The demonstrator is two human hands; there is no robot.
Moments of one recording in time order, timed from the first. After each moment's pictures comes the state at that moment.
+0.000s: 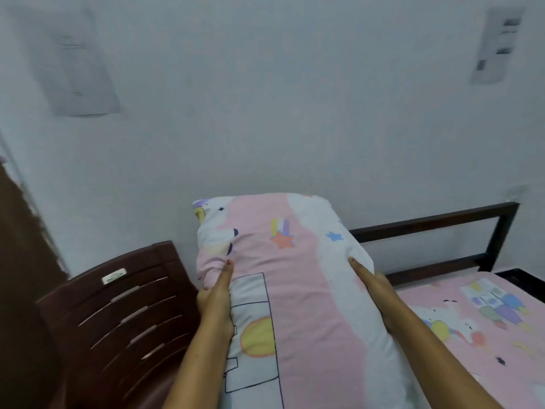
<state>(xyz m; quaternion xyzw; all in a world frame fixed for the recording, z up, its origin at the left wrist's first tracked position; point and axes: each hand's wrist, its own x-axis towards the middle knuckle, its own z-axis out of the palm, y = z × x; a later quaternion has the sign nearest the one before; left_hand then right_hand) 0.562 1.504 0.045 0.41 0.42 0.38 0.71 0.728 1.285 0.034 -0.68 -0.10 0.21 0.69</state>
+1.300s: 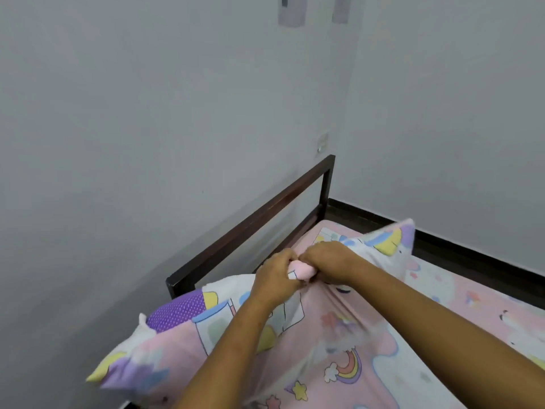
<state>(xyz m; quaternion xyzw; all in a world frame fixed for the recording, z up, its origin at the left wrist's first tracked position) 1.043 1.346 -0.030 0.90 -0.14 0.00 0.41 1.059 1.197 0.021 -0.96 -0.24 0.07 -0.11</state>
